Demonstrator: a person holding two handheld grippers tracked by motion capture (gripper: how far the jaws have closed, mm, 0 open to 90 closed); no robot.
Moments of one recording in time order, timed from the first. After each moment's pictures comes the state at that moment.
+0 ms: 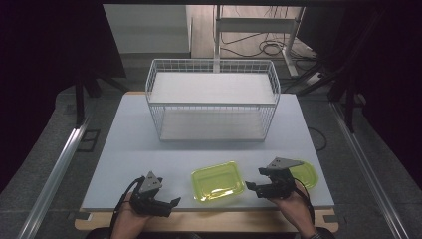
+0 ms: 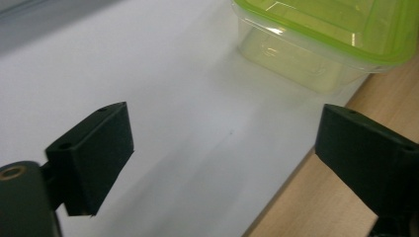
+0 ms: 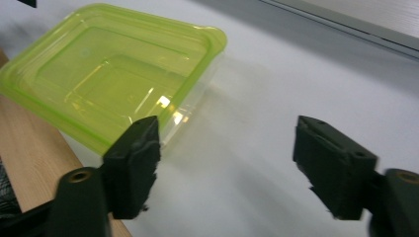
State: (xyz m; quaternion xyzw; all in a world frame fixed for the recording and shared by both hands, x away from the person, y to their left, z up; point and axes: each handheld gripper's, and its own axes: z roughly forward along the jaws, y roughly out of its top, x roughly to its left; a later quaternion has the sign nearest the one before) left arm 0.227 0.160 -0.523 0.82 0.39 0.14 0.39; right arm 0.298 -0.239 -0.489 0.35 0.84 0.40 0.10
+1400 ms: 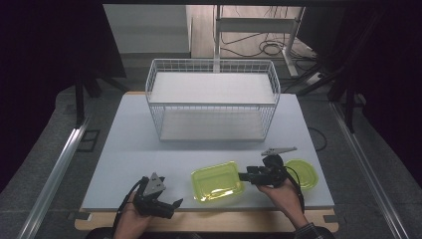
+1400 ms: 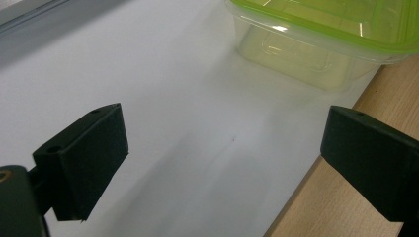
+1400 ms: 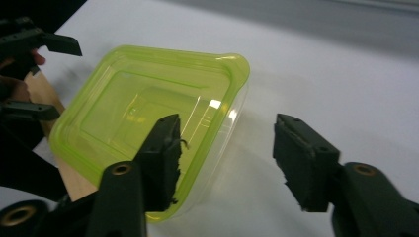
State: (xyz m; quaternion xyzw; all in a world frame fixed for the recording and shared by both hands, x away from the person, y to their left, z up) left arm 0.229 0.154 -0.532 0.83 0.36 0.16 0.39; right arm 0.329 -0.223 -0.487 0.41 0.81 0.41 -0.02
